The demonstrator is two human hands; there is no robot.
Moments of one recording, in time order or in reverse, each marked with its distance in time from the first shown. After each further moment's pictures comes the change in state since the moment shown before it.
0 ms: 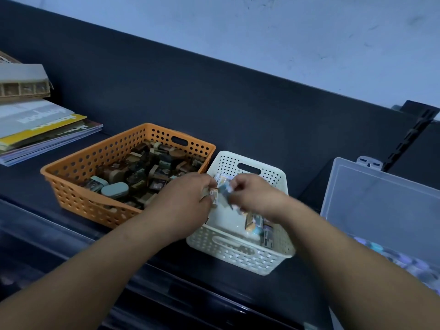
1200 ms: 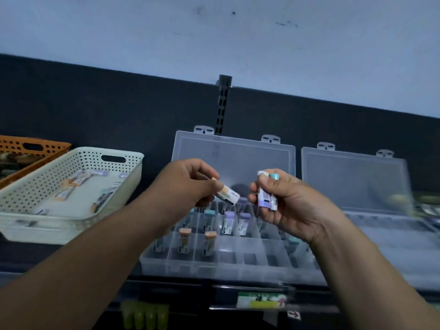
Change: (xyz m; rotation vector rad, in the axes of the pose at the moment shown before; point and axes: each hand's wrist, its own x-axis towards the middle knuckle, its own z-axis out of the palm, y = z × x) left_hand -0.033 0.275 0.152 -0.775 -0.206 -0.012; right_hand -0.282 0.178 -0.189 1.183 0.279 0.069
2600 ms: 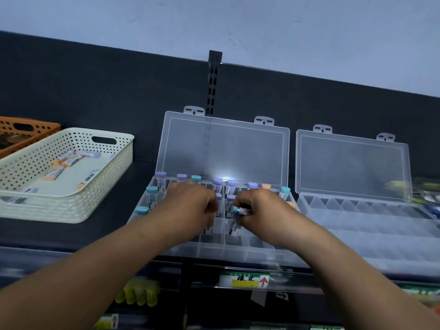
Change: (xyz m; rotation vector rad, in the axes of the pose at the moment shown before) left_hand 0.001 -0.051 0.048 1.132 -0.177 0.242; right_hand -0.003 0.038 -0.031 -1.503 -0.054 -0.242
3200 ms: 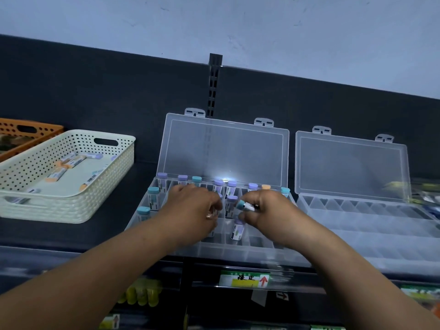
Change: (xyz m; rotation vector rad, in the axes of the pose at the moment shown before) left_hand -0.007 0.004 0.003 -0.012 0.009 0.003; right_hand -0.003 0.012 0.000 0.138 0.006 0.067
